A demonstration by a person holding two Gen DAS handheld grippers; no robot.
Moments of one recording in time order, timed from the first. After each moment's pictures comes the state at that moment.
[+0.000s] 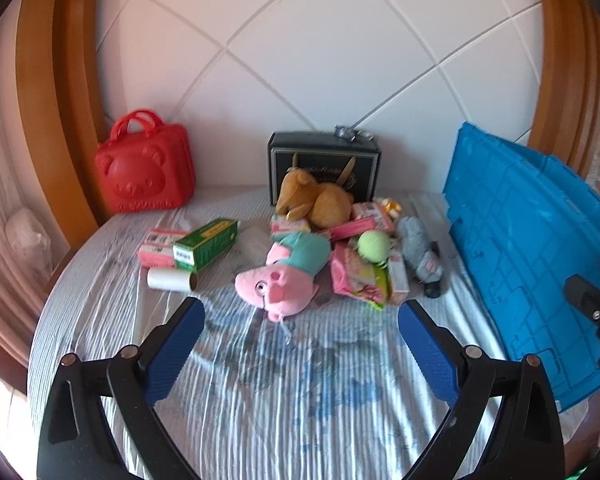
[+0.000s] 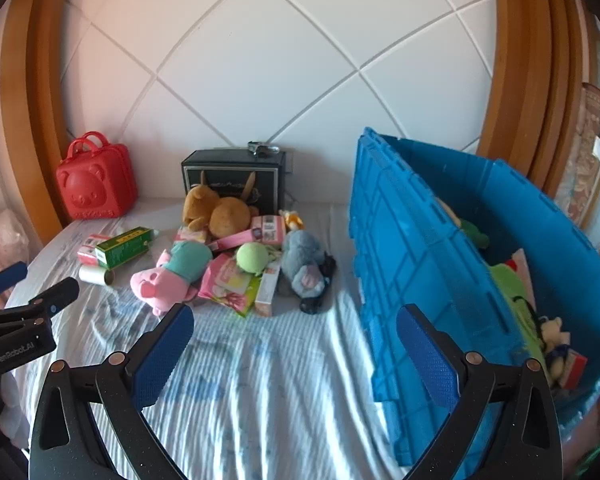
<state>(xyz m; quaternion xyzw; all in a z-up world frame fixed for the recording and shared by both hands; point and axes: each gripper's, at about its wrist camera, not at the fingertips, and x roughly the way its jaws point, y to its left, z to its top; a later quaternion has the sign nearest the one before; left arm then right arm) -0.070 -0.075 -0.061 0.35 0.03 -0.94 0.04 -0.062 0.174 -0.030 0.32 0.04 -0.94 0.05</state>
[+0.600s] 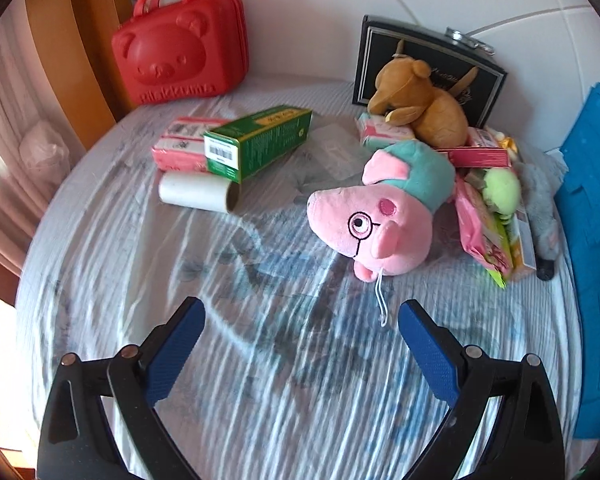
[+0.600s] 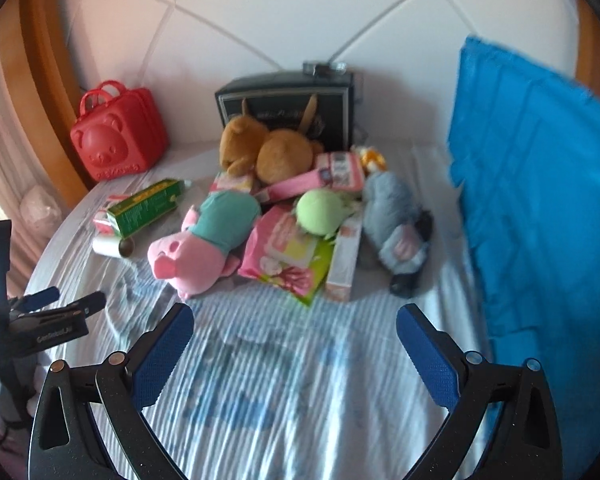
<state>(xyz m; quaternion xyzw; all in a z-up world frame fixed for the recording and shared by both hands) -0.171 -0.165 -0.198 0.49 0.08 -0.86 0.13 -0.186 0.119 -0.143 0.43 0.01 -0.89 0.15</state>
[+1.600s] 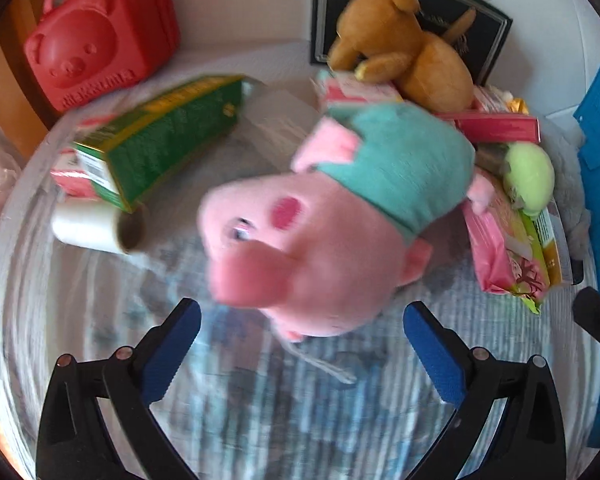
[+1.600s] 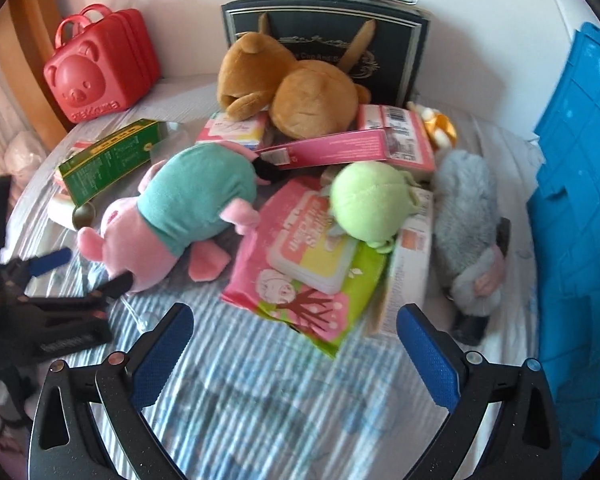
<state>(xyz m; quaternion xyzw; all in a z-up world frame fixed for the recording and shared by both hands) -0.266 -0.146 -0.274 0.54 0.06 -0.84 0.06 -0.282 0.051 -0.218 0.51 0.08 -0.84 0.16</state>
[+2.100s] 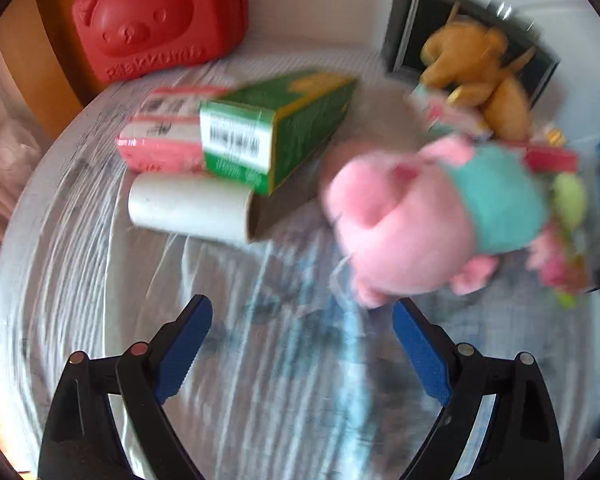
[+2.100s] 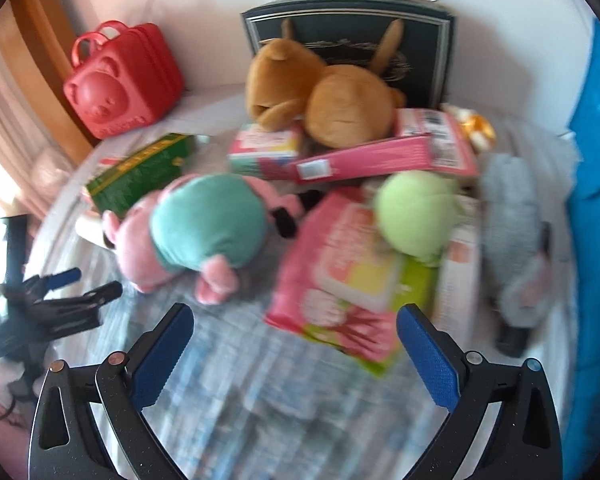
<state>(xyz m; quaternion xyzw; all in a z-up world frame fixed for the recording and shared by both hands) -0.223 -0.246 -0.252 0.51 0.10 -0.85 0.07 -0.292 0.029 -0.227 0.50 0.03 -0.83 0.22</state>
